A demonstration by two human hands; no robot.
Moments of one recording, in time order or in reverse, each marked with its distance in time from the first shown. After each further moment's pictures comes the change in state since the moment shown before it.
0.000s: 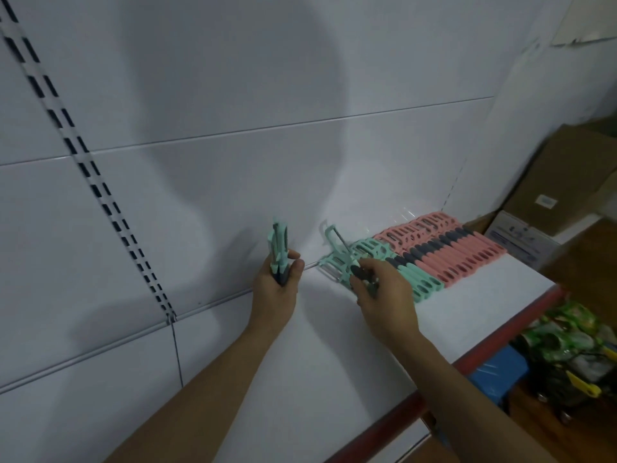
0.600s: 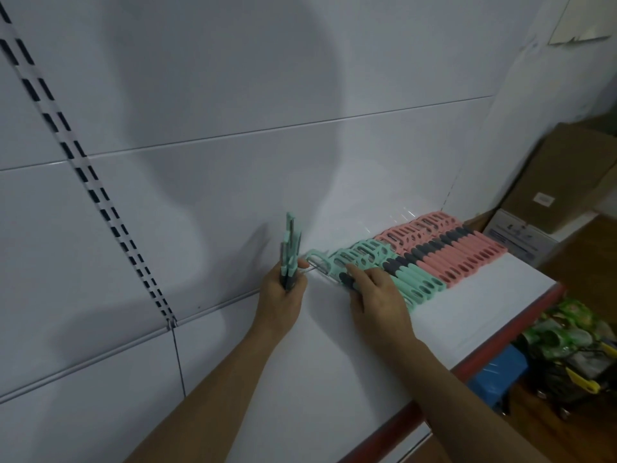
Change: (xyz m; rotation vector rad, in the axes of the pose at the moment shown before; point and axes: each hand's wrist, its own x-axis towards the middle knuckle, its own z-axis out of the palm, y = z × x) left_hand 0.002 -0.014 0.001 0.041 -0.115 -0.078; right_hand -0.007 0.003 0.012 -0.314 -0.075 -0.188
